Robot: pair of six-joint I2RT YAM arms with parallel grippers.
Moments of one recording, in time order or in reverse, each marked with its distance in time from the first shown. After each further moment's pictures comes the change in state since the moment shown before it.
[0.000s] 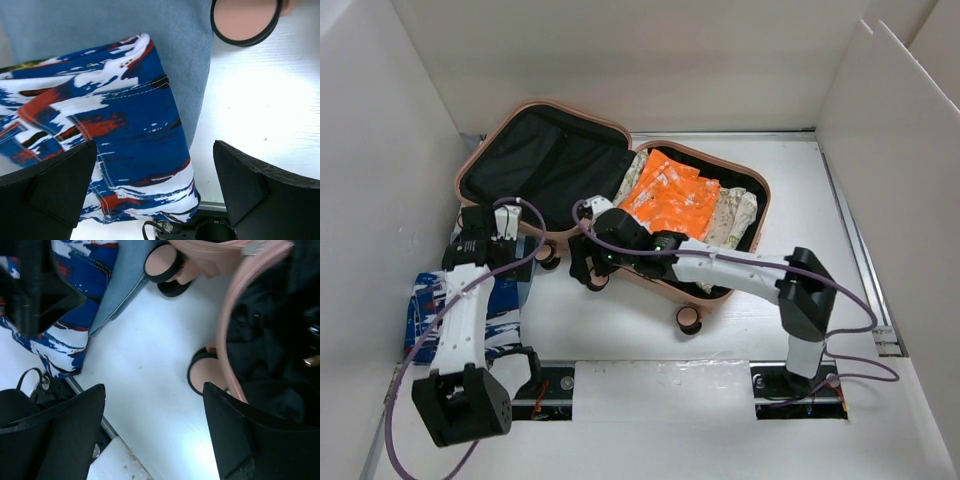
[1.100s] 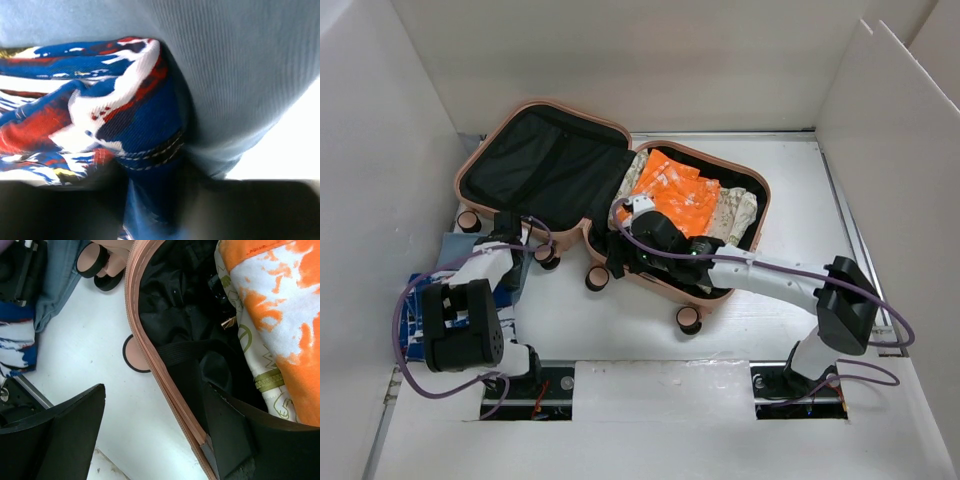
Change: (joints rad) left arm -0.068 0.391 -0.159 0.309 -0.382 -0.031; right arm -0.073 -0.236 -0.294 0.052 0.135 0.008
